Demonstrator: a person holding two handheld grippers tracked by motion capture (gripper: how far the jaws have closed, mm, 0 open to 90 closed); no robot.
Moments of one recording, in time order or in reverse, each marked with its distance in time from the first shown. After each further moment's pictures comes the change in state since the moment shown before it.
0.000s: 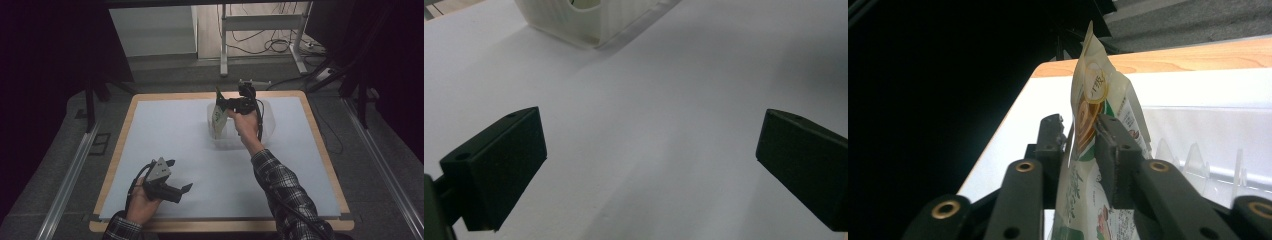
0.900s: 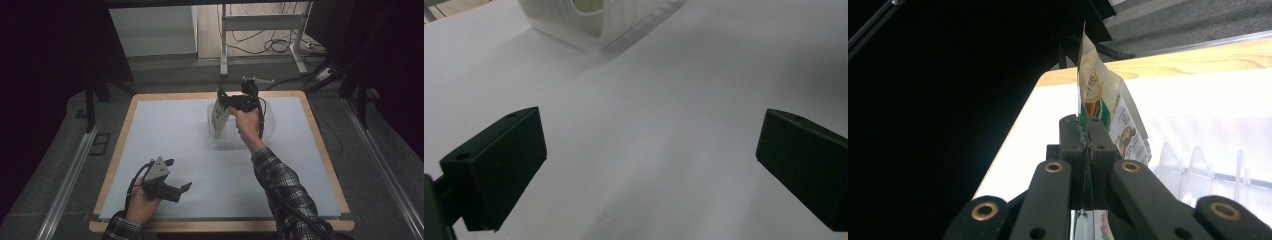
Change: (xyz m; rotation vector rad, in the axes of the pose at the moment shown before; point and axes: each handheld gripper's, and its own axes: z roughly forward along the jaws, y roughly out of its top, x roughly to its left) left arm 0.002 0.000 -0.002 -0.014 0.001 -0.011; right arm 0.004 0.006 -0.008 -0.020 0.007 0.055
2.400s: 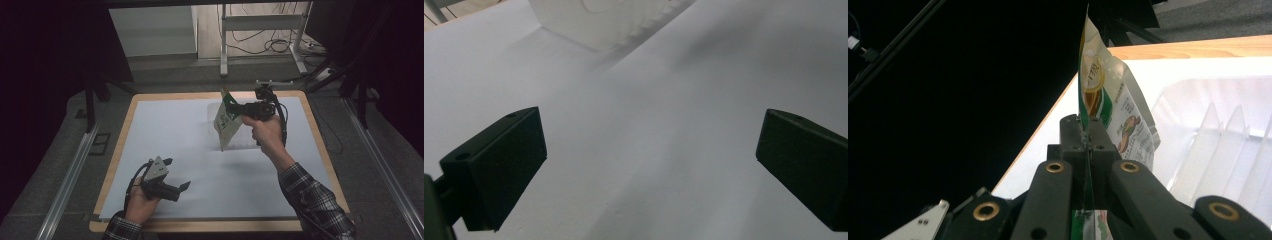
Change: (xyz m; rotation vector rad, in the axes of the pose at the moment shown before) left arm 0.002 -0.001 -0.001 -0.002 0.025 0.000; right arm 0.033 -0.014 -0.080 0.067 0.155 -0.096
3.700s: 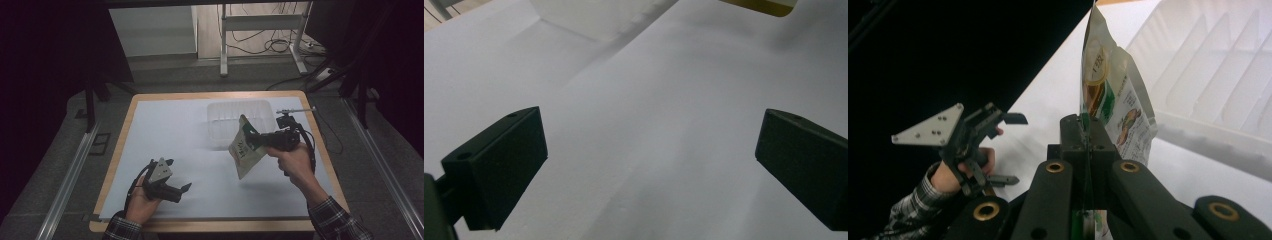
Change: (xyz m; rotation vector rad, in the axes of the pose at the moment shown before) left arm -0.004 0.000 0.005 0.049 0.026 0.053; right arm -0.008 -0.064 -0.064 0.116 0.022 -0.046
